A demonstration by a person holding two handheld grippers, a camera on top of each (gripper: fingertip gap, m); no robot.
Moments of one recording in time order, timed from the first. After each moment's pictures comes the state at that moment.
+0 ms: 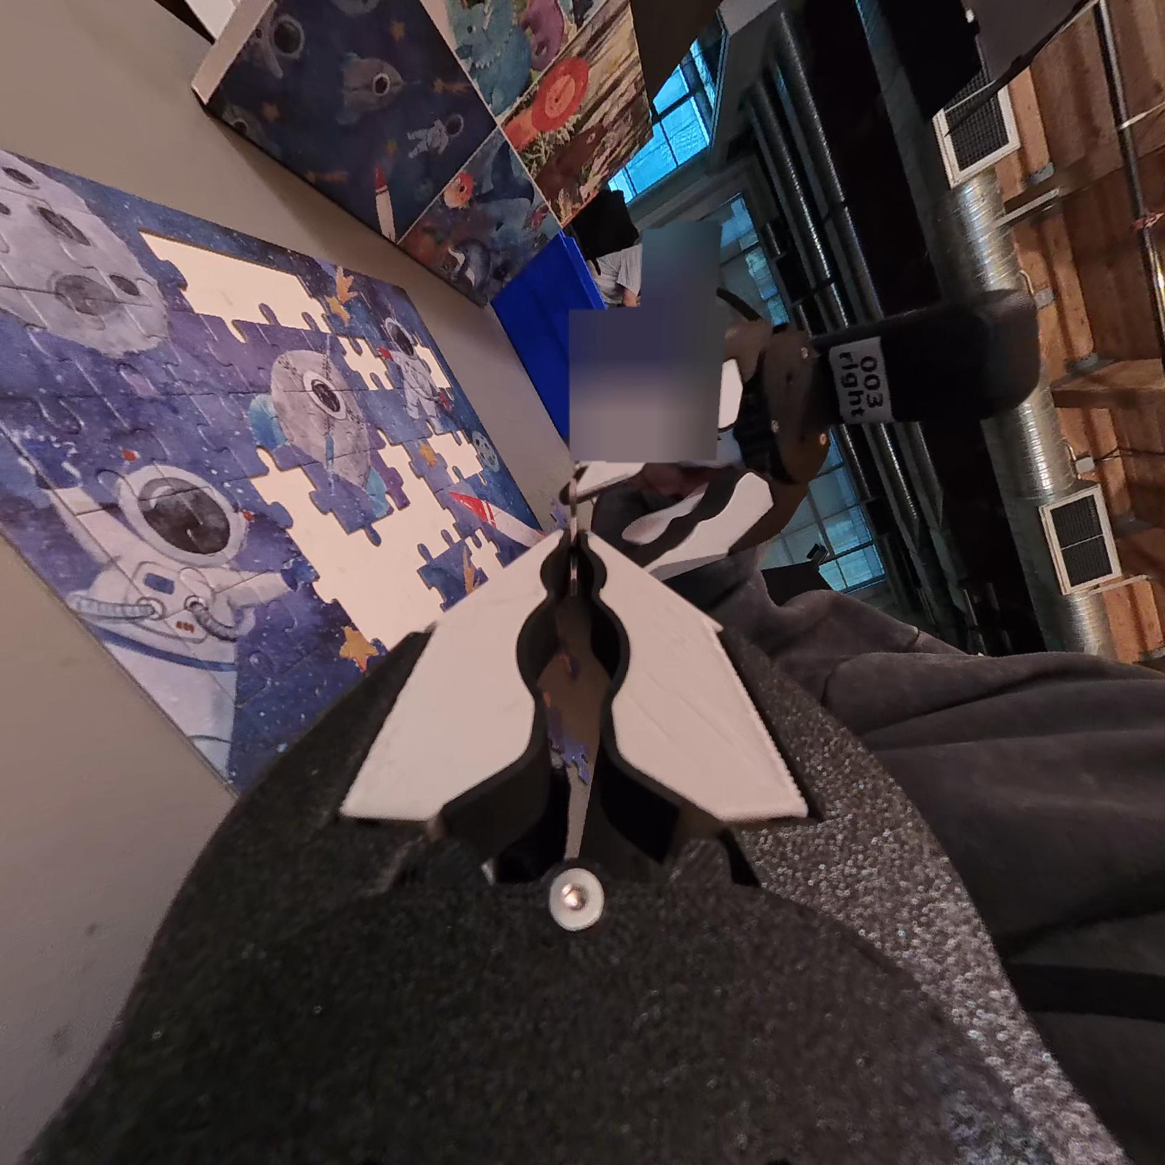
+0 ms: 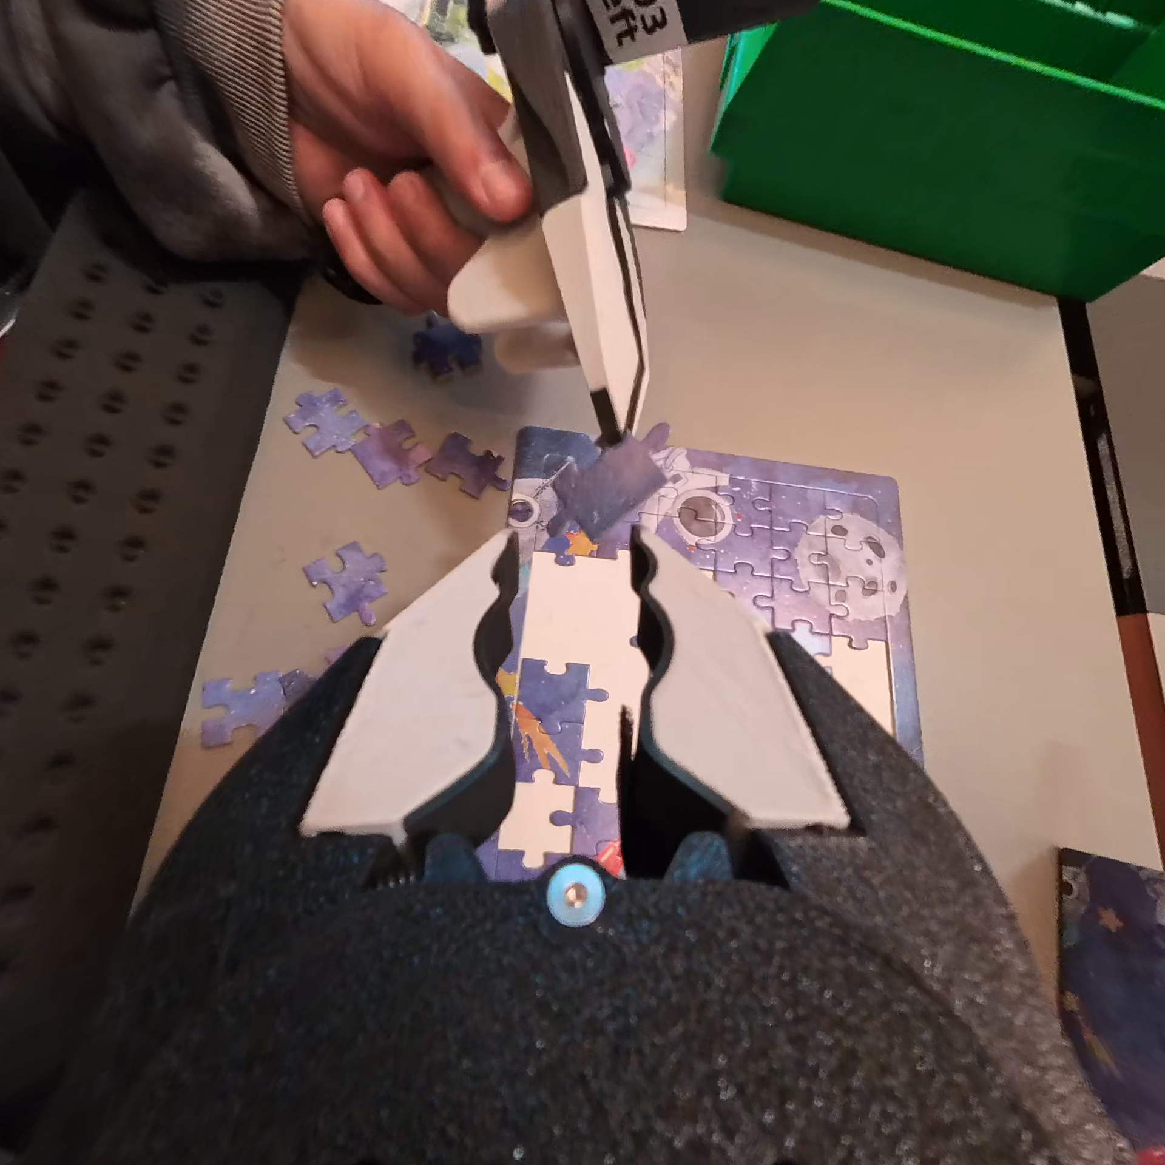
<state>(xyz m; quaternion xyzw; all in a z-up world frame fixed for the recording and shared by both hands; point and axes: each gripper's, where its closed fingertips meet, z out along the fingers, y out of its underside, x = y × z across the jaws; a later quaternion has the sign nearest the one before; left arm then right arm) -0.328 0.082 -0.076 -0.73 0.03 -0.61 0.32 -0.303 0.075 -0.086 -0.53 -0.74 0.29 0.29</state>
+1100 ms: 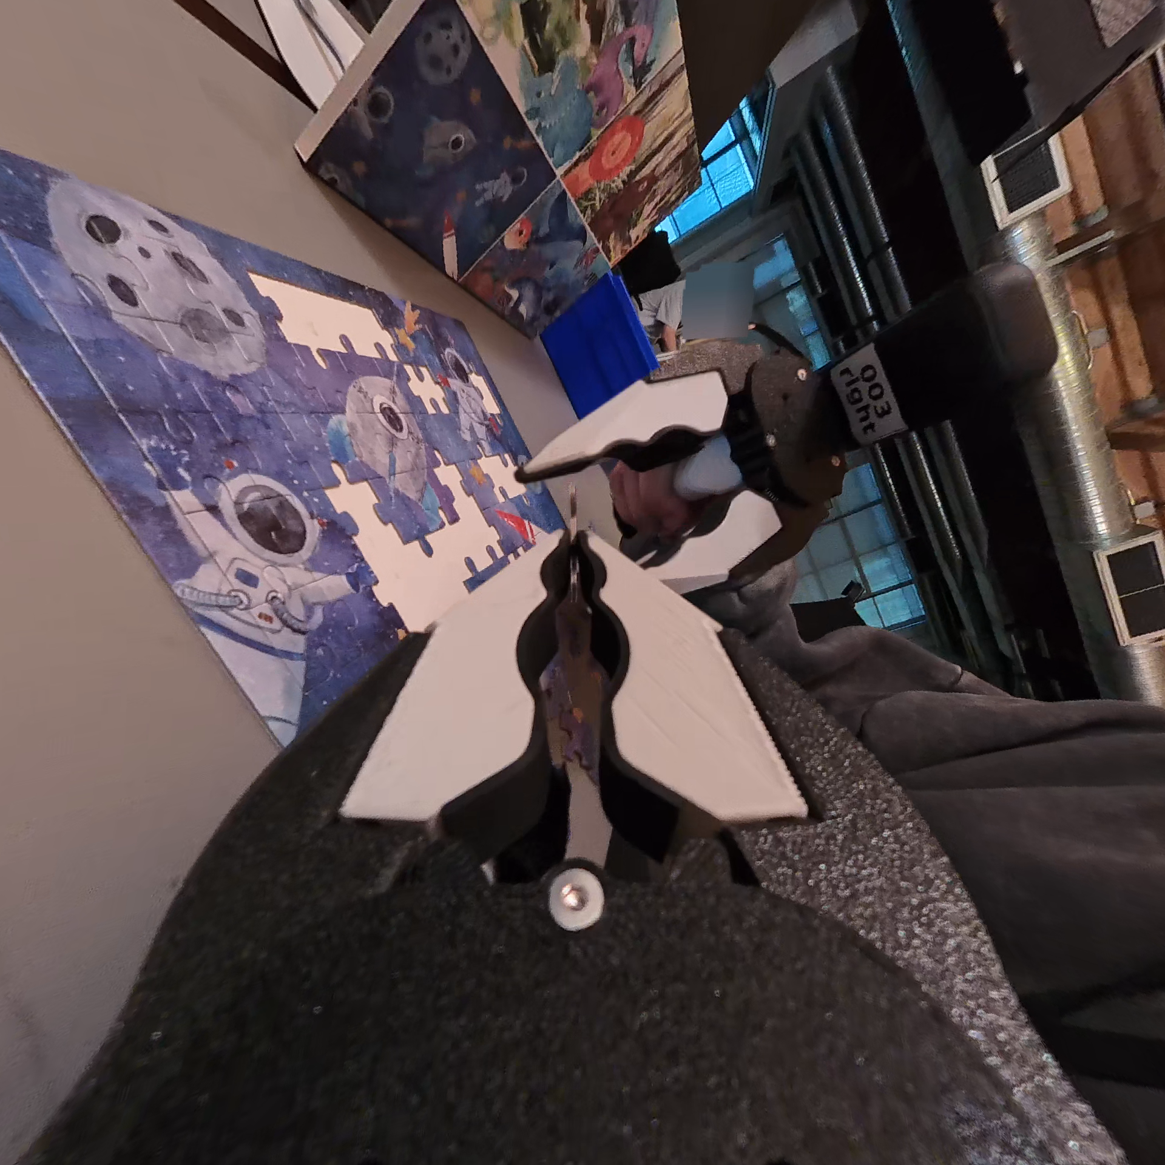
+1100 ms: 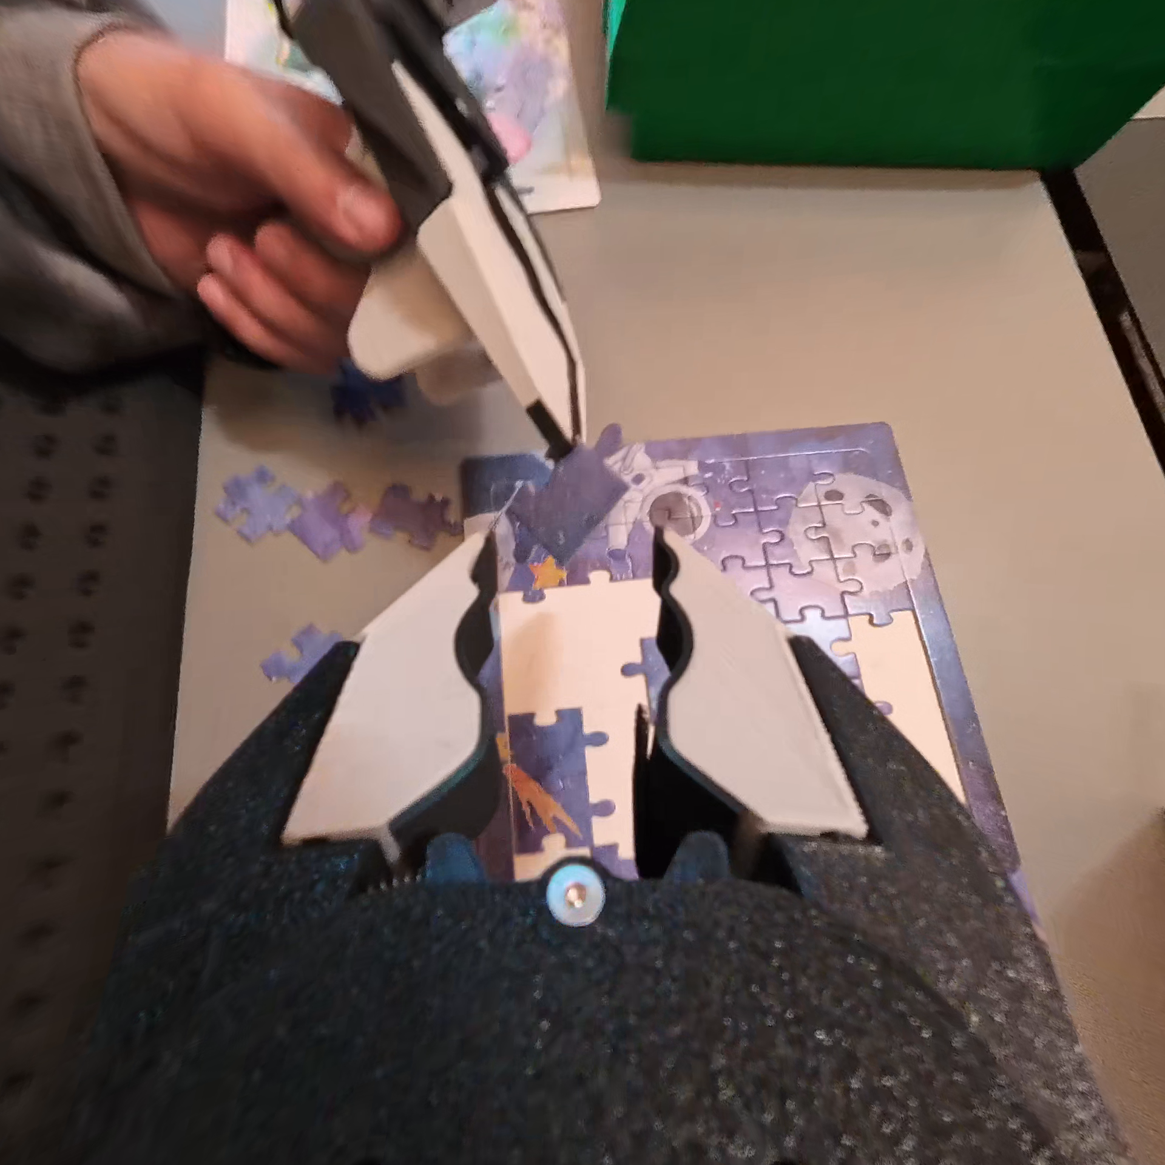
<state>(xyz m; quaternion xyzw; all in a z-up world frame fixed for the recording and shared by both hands) -0.344 0.093 -0.083 -0.74 0.00 -0.59 0.34 -0.328 0.092 -0.102 -0.61 -0.68 0.30 0.28</state>
